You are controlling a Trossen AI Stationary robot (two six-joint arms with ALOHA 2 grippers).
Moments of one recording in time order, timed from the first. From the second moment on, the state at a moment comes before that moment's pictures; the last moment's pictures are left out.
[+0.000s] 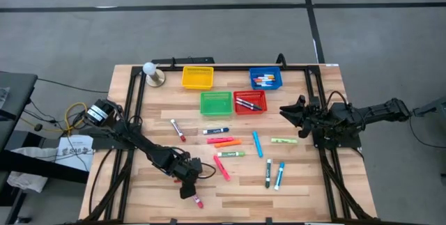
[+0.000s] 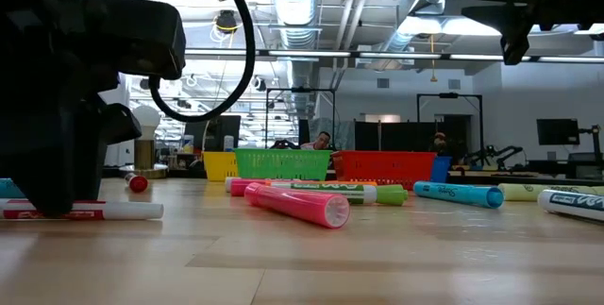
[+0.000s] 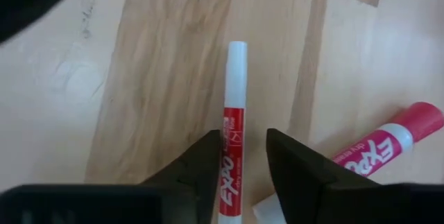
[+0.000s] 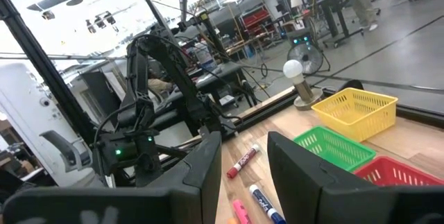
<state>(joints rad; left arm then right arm) -0.56 1.79 0.86 -0.25 -0.09 -0.73 0.19 0.27 0.19 0.17 0.36 0.37</state>
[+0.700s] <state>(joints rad) -0.51 1.79 0.85 -0.24 -0.22 -0.68 0.19 0.27 0.19 0.17 0.37 0.38</state>
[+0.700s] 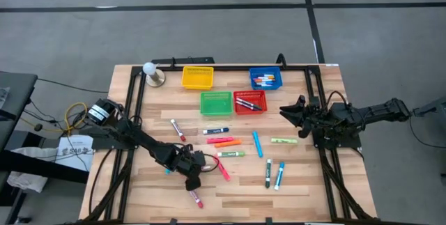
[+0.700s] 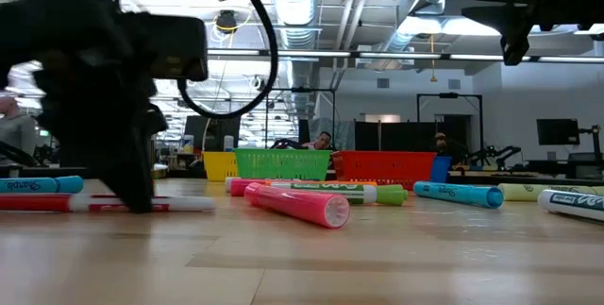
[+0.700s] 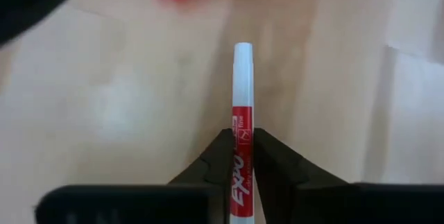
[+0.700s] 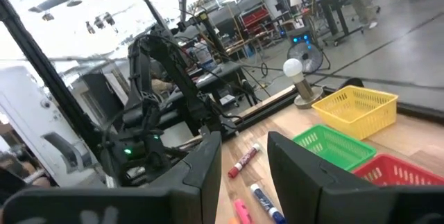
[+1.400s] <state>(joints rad) -0.19 1.27 0.84 0.12 -0.20 -0.69 0.19 0.31 0.19 0.32 0.61 0.47</state>
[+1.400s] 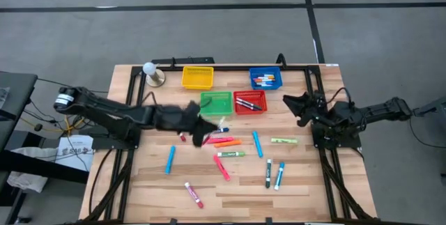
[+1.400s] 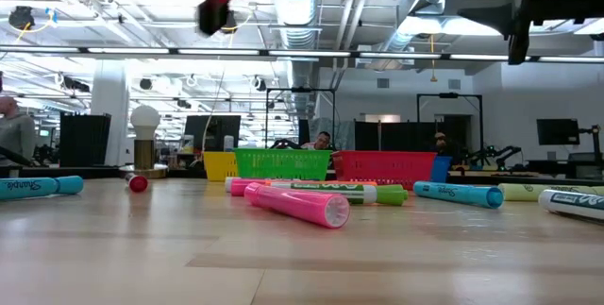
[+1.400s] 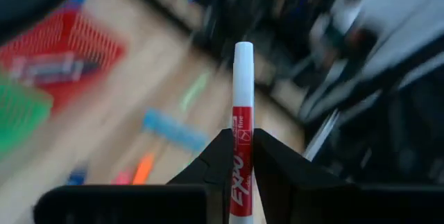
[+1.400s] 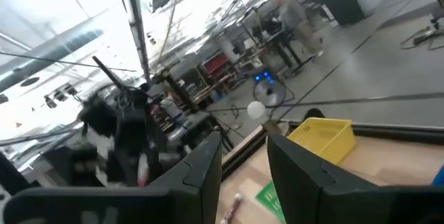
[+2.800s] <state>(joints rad) -0.04 1.57 1.00 0.67 -0.20 -0.72 -0.04 1.26 0.63 0.71 -0.06 0.58</state>
